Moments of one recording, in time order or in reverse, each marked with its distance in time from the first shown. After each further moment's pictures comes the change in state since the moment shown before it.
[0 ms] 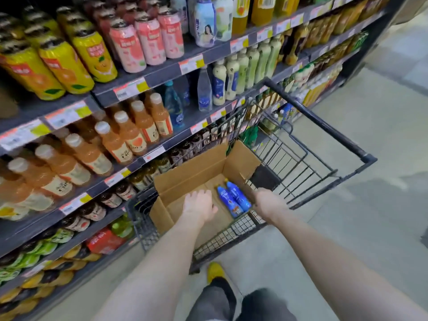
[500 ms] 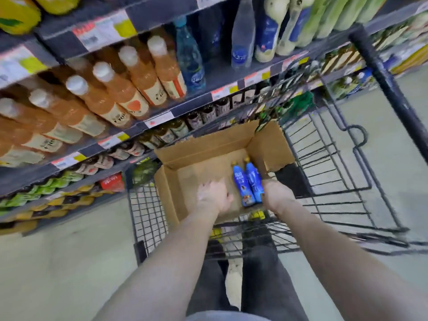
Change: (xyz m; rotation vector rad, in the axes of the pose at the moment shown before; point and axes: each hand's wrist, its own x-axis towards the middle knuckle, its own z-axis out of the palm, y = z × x) left_hand 0.123 0.035 0.030 -0.277 -0.271 -0.296; right_hand 0.174 0.042 0.044 -0.058 -0.276 -0.132
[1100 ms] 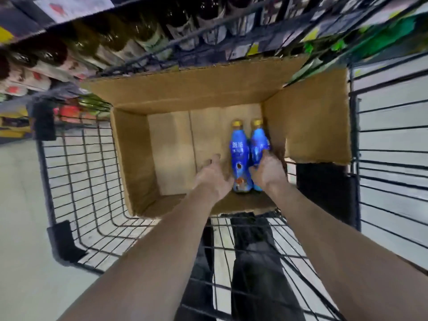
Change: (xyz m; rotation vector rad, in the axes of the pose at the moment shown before) left_hand 0.165 0.022 0.148 -0.527 -0.201 -0.369; right_hand 0.176 0.030 0.121 0.372 -0.154 0.100
